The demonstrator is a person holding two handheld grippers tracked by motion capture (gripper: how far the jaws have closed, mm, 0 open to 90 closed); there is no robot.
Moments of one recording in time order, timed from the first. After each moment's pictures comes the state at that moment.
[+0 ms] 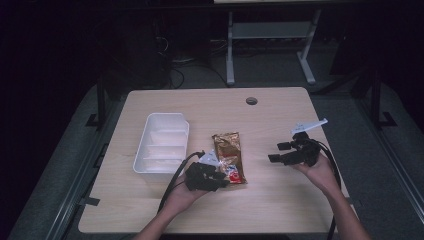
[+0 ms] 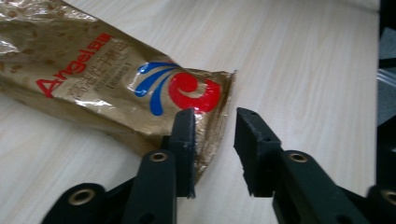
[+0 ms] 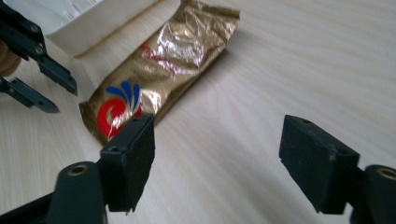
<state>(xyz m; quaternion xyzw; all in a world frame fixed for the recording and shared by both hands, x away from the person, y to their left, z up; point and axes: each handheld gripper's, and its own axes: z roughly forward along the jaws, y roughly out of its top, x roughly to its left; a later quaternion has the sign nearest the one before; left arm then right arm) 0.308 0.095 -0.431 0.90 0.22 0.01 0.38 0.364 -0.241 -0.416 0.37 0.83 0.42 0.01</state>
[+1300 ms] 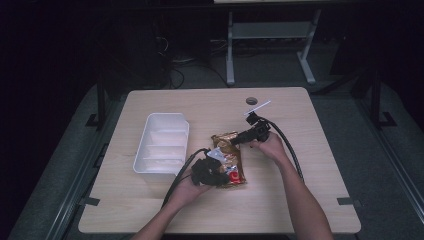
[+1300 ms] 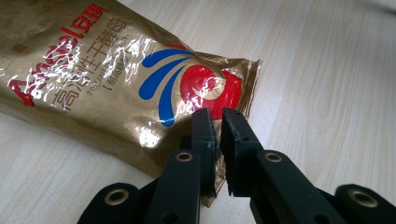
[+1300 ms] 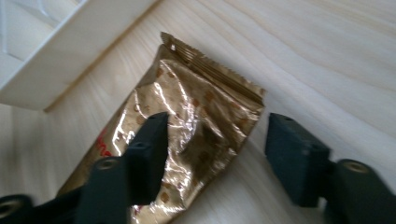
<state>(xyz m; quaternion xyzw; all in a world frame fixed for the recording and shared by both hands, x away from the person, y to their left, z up) 0.328 0.081 -0.444 0.91 0.23 -0.03 0.34 0.472 -0.132 -0.455 0.37 0.84 0.38 -0.09</state>
